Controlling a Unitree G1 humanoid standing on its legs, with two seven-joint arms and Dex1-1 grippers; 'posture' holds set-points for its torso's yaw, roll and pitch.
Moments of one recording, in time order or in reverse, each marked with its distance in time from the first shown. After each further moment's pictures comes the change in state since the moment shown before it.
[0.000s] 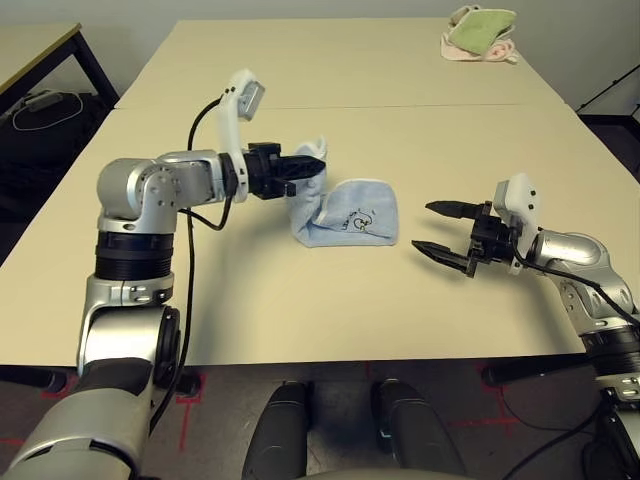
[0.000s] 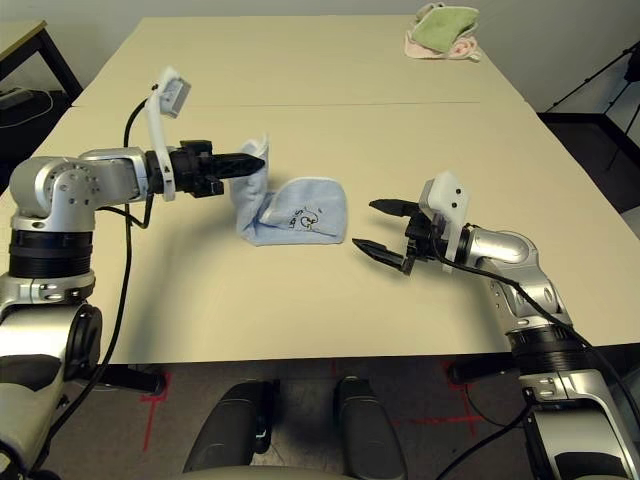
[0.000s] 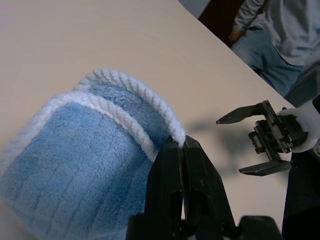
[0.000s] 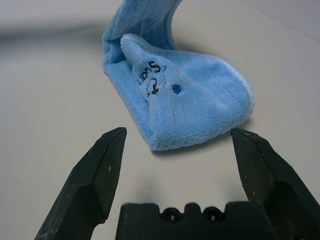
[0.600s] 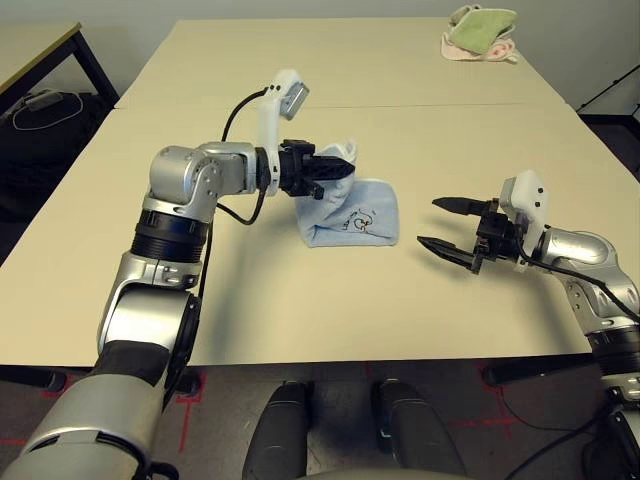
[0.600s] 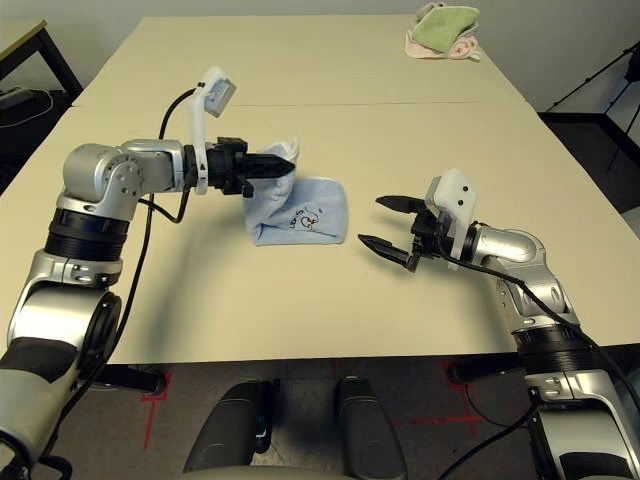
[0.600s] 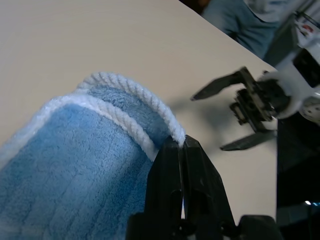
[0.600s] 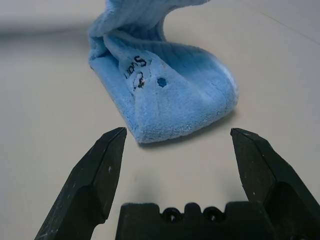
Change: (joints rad) left arm -0.059 -0.037 -0.164 0.076 0.100 -0.103 -0.210; right arm 0.000 -0.019 -0.012 0.018 -0.013 -0.009 -0.020
